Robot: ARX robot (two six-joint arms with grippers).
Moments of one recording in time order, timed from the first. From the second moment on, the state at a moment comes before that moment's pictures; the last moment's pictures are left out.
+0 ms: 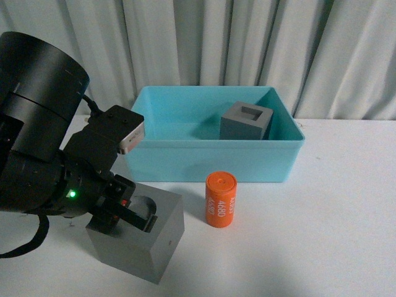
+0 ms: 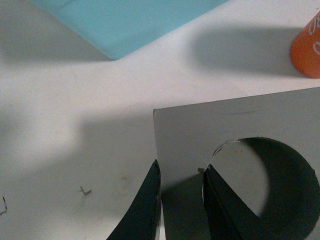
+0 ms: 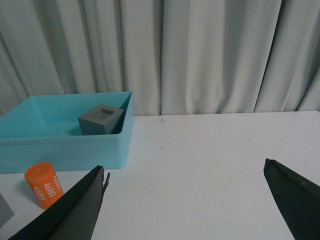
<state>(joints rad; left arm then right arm) -0.32 1.81 0.83 0.08 -0.07 0.19 0.00 0.00 0.01 0.00 0.00 0.00</state>
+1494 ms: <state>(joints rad) -0.39 1.97 1.67 -0.39 -0.13 -0.12 0.00 0.00 0.01 0.00 0.00 0.00</state>
